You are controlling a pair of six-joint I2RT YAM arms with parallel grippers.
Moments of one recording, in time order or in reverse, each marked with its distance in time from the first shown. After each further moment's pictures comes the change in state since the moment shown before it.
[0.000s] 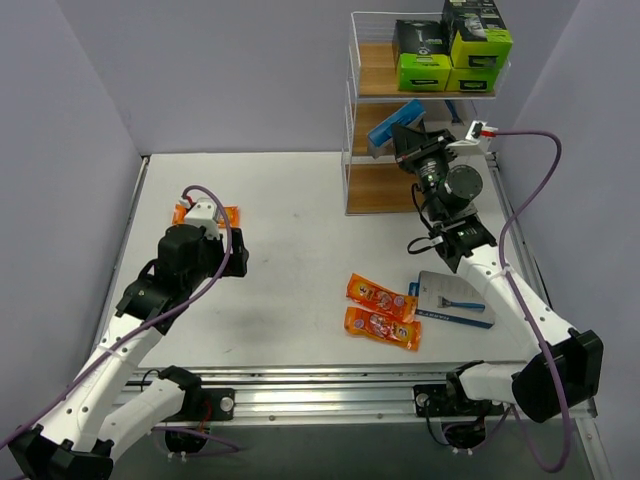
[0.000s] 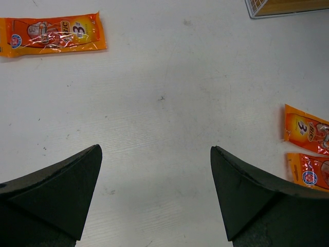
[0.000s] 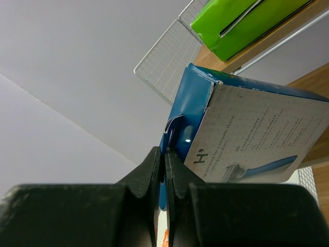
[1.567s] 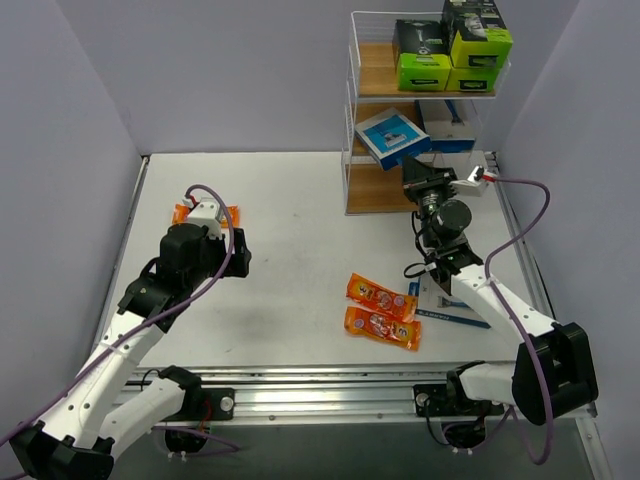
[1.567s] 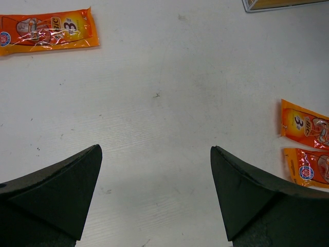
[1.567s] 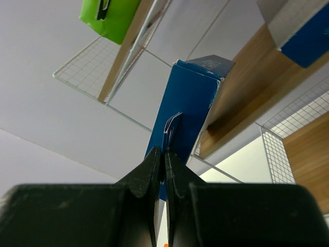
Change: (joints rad) left arm 0.000 0.016 0.000 0.000 0.027 0.000; right arm -0.037 0.002 -0.322 0.282 0.122 0.157
